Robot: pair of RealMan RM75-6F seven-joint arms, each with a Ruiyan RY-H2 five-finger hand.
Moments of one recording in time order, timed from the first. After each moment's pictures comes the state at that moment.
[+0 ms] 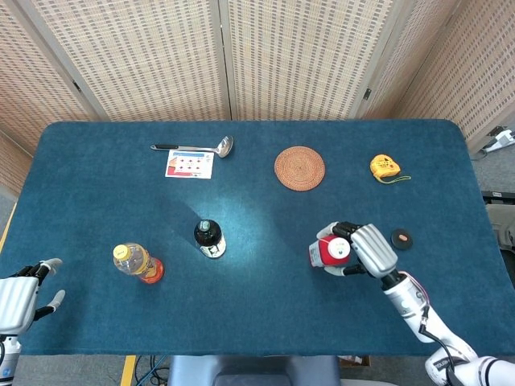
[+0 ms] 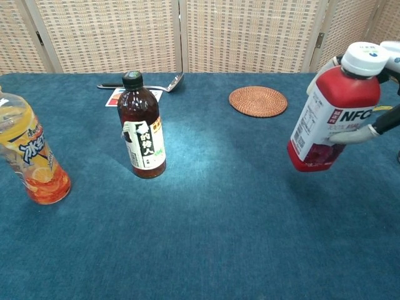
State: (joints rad) left arm -0.08 -1.18 -0.04 -1.56 1.49 1.51 0.17; right arm 0.47 -1.41 0.08 -1.39 -1.69 1.32 0.40
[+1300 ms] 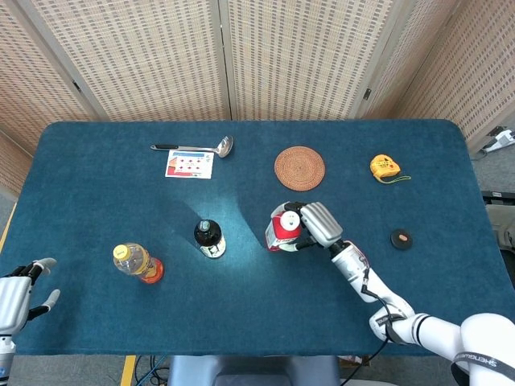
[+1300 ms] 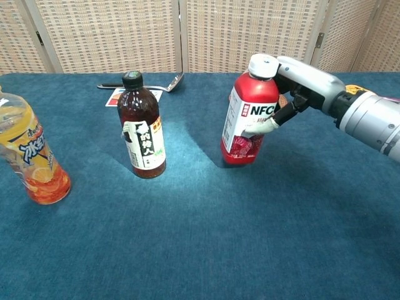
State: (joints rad) left arm -0.07 -1.17 -0.05 -1.54 1.47 1.51 0.14; right arm 0.72 -1.69 0.15 -1.08 -1.57 1.11 0.57
